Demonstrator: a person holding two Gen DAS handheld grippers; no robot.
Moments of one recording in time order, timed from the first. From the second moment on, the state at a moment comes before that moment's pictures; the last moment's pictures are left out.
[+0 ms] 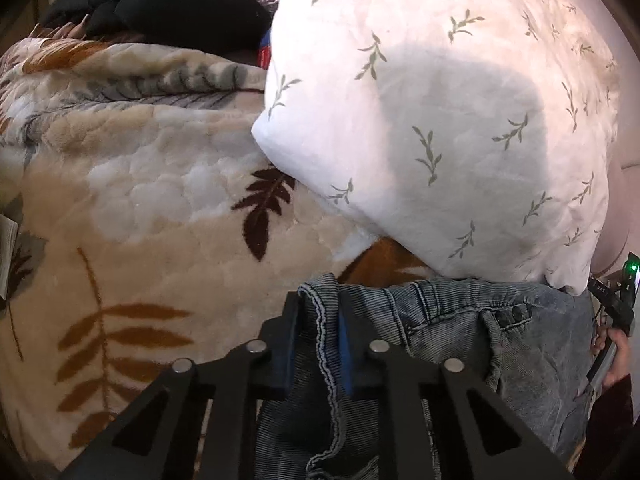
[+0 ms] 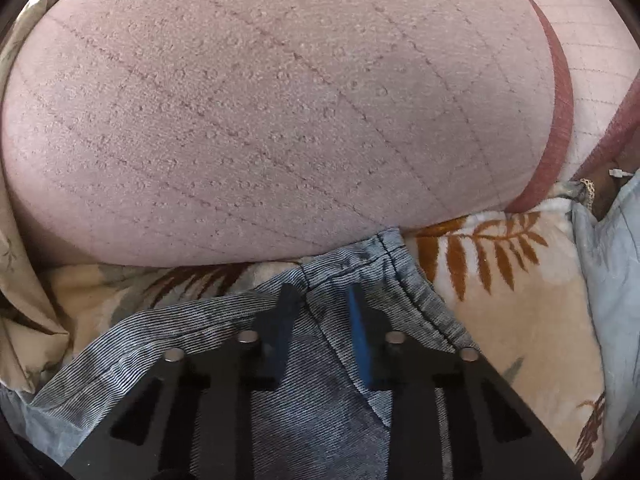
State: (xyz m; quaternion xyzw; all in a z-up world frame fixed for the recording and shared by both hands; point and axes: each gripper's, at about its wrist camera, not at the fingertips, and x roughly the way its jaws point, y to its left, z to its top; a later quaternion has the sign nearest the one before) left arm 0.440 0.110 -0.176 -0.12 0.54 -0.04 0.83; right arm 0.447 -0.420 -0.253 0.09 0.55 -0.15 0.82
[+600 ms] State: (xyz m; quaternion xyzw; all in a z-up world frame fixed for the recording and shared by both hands) left arm 0.334 0.122 -0.058 -0.16 0.42 -0.13 0.88; right arm 0.330 -0.464 -0.131 0.16 0.46 -0.10 0.87
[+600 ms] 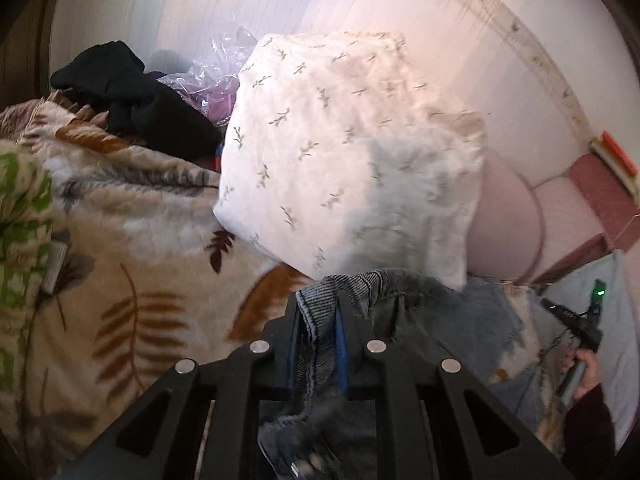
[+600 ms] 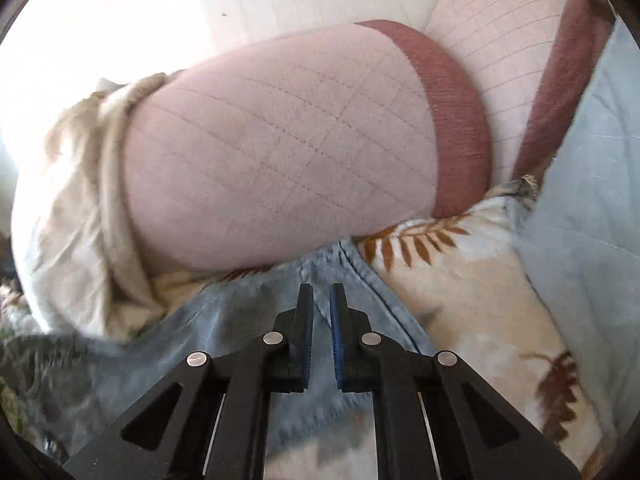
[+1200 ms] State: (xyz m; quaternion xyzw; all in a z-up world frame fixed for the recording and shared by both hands) left arm 0.195 0.111 -0.057 -0.16 0.33 -0.23 0.90; right arm 0.419 -0.501 -0.239 0.19 0.51 -0.11 0.83
